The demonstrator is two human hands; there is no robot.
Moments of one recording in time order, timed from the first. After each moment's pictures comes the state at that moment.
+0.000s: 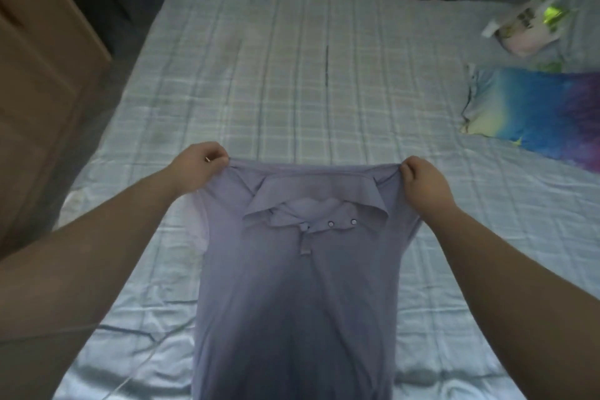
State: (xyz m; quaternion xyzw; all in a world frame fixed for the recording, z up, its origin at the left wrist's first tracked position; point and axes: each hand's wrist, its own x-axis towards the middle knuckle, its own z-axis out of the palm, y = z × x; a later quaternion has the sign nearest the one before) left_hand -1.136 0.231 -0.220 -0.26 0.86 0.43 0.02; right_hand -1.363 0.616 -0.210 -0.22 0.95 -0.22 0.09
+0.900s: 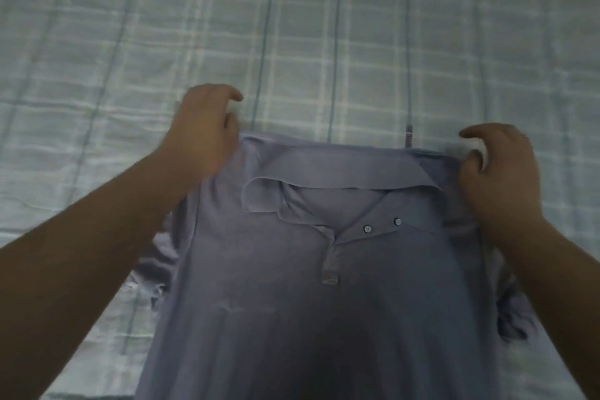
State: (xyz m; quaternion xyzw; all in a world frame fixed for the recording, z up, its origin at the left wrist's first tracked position) left_hand -1.257 0.189 -0.512 -0.24 0.95 0.18 -0.07; right_hand -1.459 0.541 -0.501 -0.27 0.94 -0.22 -0.01
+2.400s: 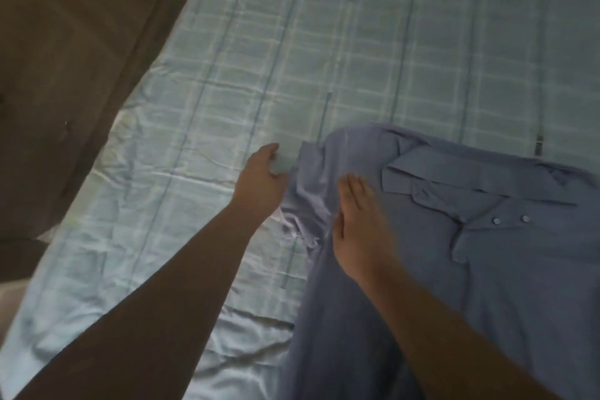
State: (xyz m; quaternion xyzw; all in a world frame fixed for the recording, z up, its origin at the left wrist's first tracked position) left_hand -1.056 0.158 -0.517 -0.49 0.77 0.42 -0.03; right_hand -1.150 0.345 -0.529 -0.45 0.86 -0.17 0.18
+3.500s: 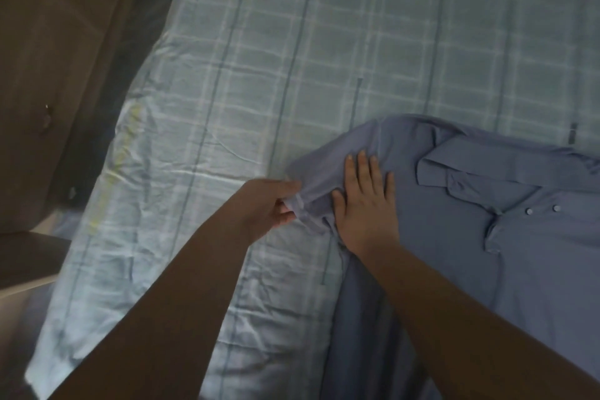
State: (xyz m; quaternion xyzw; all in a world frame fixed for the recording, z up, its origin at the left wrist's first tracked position) left_hand -1.003 0.126 -0.509 -0.52 0.34 0.78 0.06; right_hand -1.122 0.286 -0.555 -0.41 0.90 -0.01 0.16
